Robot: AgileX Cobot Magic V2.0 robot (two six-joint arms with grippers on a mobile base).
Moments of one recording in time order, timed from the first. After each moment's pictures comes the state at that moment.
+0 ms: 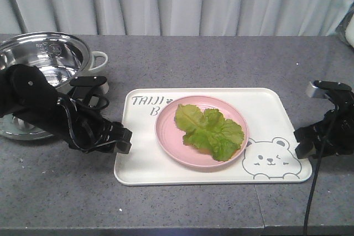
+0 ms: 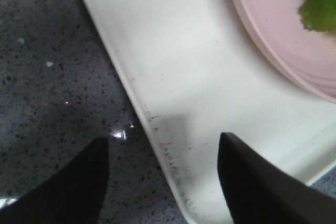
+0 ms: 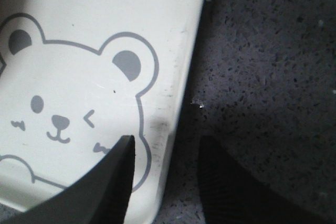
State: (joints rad) left arm -0.31 1.66 -1.10 -0.49 0.75 0.26; right arm -0.17 1.65 -1.06 0.44 0.93 -0.57
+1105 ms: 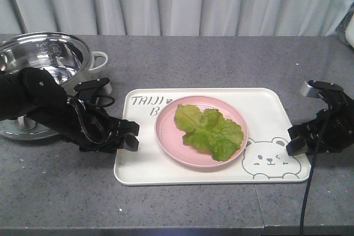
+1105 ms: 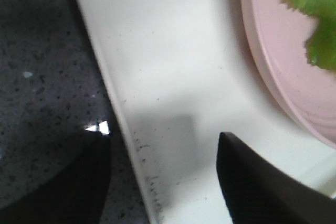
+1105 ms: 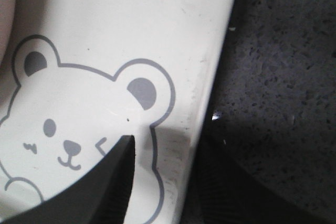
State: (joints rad) left arm -0.31 1.73 -1.12 -0.59 0.73 0.23; right arm -0.17 1.70 -1.06 0.55 0.91 -0.66
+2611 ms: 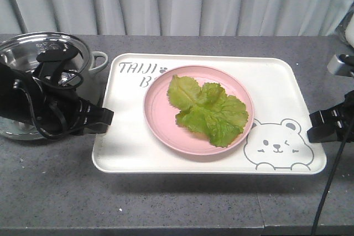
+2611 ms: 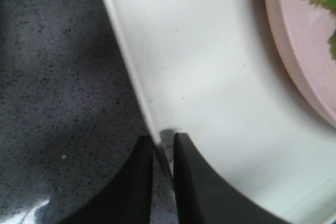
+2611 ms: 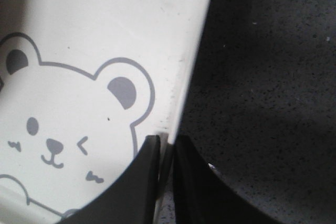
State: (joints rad) left arm -0.30 1.43 -1.10 -0.46 0.82 0.21; right arm -0.19 1.40 -1.06 0.55 1.06 -0.58
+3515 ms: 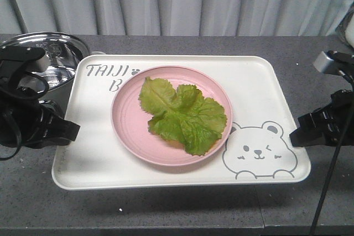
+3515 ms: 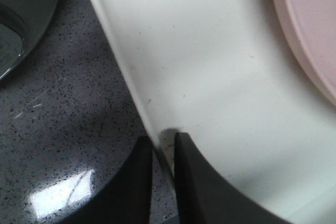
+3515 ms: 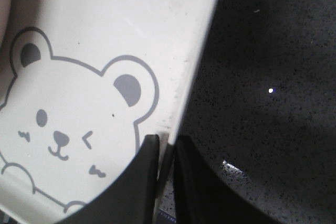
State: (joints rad) left arm -0.30 1.27 -1.10 -0.24 1.02 0.06; right arm -0.10 1.34 -1.06 0.60 1.14 -0.57
